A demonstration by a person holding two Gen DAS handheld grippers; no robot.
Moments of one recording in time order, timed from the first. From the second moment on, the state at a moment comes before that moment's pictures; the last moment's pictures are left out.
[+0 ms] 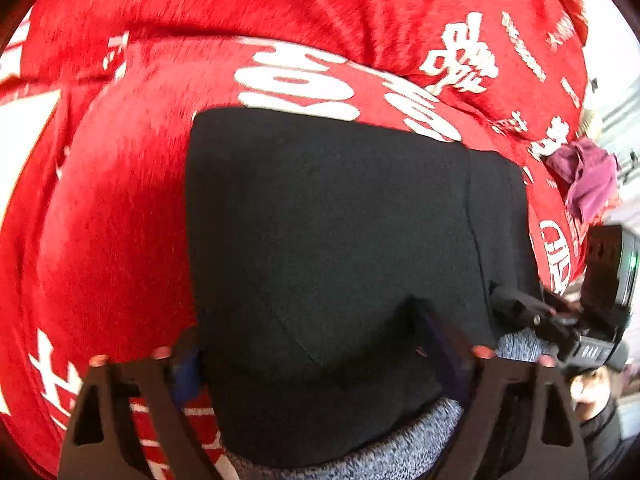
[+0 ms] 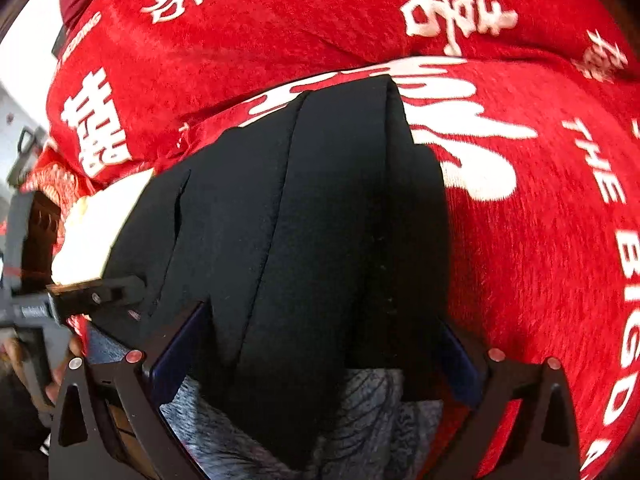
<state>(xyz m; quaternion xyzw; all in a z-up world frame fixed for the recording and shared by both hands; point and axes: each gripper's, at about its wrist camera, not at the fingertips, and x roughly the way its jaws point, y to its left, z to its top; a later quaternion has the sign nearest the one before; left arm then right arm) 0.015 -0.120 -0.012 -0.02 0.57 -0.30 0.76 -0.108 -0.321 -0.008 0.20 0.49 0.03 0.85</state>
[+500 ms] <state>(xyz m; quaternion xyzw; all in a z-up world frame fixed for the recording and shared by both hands) 0.005 -0.105 0.056 0.00 0.53 -0.30 0.79 -0.116 -0.274 0.063 0.14 0.46 0.04 0.87</state>
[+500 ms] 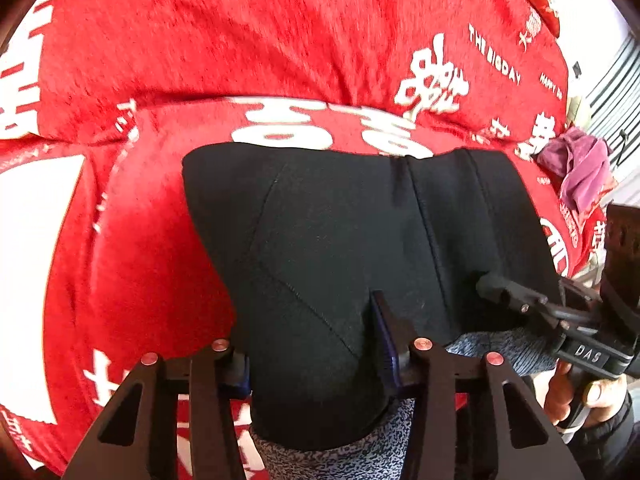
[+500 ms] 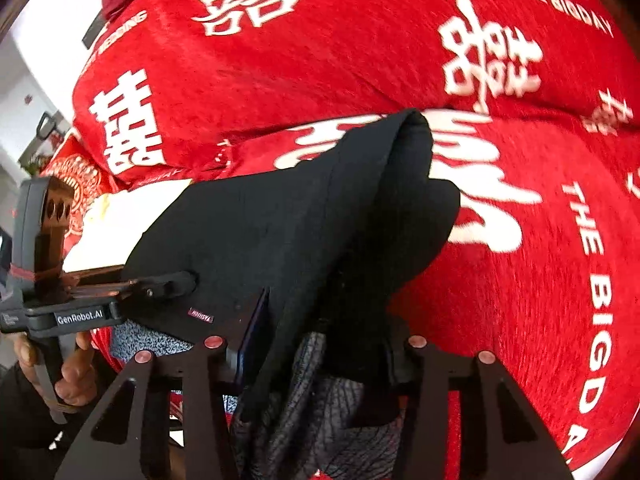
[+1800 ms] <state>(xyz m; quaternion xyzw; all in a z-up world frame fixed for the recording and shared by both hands) 0.135 -0.033 -0.010 -0.07 0.61 -0.22 0.76 0.019 -0.274 0.015 0.22 0.51 0.06 0.83</state>
